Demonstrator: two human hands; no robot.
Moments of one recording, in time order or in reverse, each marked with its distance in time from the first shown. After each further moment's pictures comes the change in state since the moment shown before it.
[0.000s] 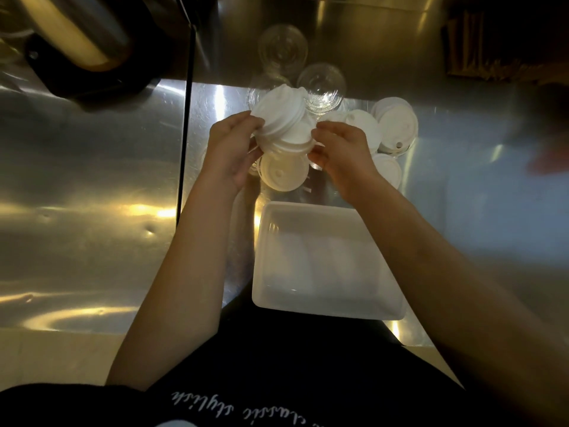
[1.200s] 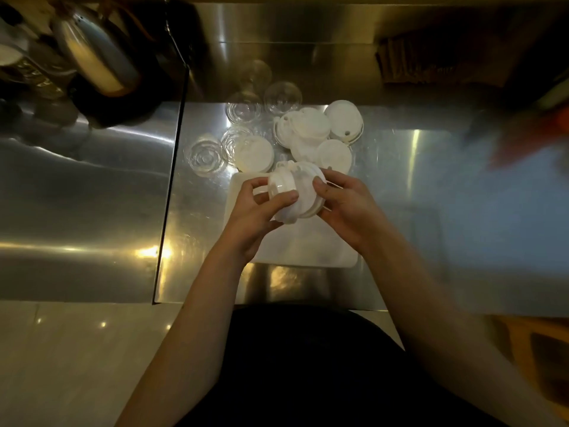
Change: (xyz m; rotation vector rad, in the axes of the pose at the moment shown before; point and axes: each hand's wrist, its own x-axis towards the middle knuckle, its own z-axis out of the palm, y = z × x) left_hand -0.190 -0.100 0.024 0.141 -0.232 0.041; right_hand -0.154 0.056 -0.112 0.223 -0.267 -0.070
